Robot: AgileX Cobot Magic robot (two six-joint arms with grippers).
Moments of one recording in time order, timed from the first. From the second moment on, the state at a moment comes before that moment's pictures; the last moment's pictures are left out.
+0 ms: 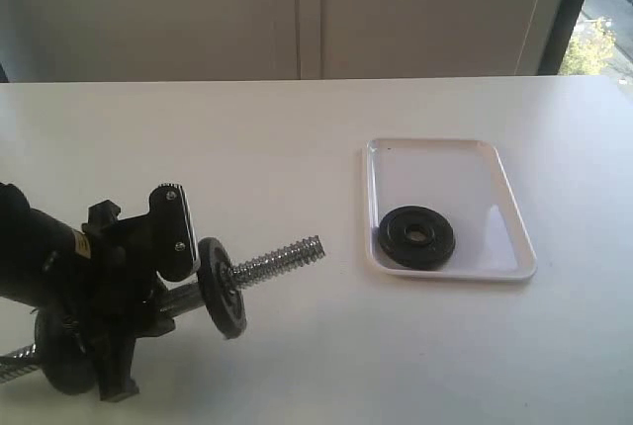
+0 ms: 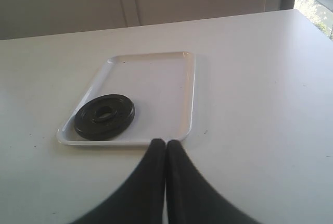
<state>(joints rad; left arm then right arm) -0.60 1.43 -0.66 -0.20 0.37 0.91 0.12 0.00 0.00 0.03 0.33 0.15</state>
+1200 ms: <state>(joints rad) -0.60 1.43 -0.66 -0.20 0.37 0.91 0.12 0.18 -0.14 0.09 -0.18 0.26</state>
